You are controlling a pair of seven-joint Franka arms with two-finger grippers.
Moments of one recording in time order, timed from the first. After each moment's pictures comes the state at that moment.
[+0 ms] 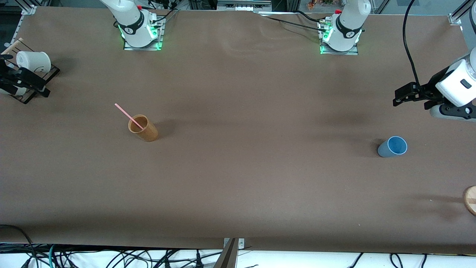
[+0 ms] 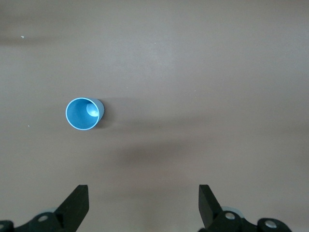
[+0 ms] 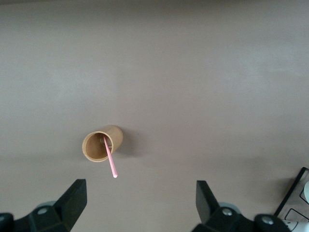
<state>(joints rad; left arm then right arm) 0.03 0.09 -0.04 -1.56 -0.04 1.58 0.06 0.01 -0.01 -0.06 -1.61 0.01 1.66 0.02</state>
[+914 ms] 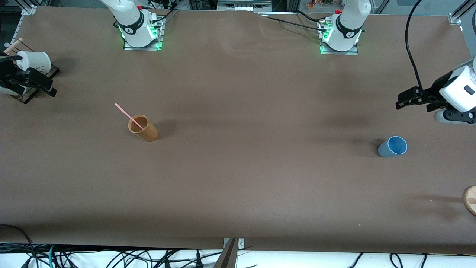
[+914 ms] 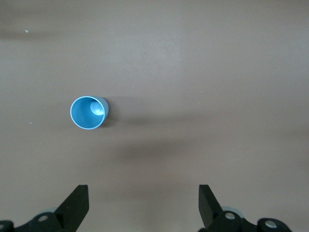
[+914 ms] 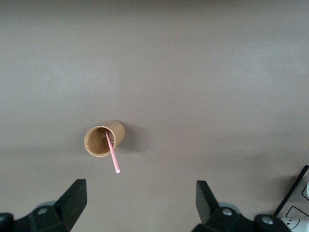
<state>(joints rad) 0.06 0.12 -0.04 -1.56 -0.04 1.59 0.06 0.01 -0.01 -0.05 -1.62 0.01 1.64 0.02</state>
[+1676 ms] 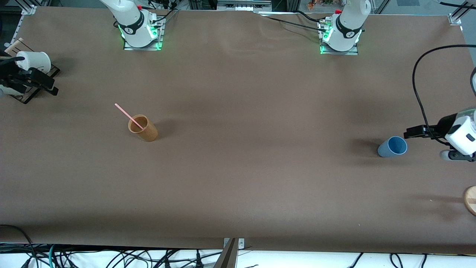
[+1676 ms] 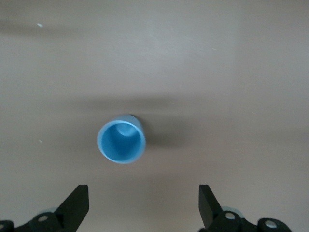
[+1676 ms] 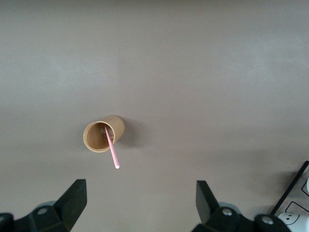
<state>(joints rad) 0.20 0.38 -0.01 -1.52 -0.03 1.77 0.19 0.01 -0.01 -0.05 -1.62 0.01 1.63 0.02</state>
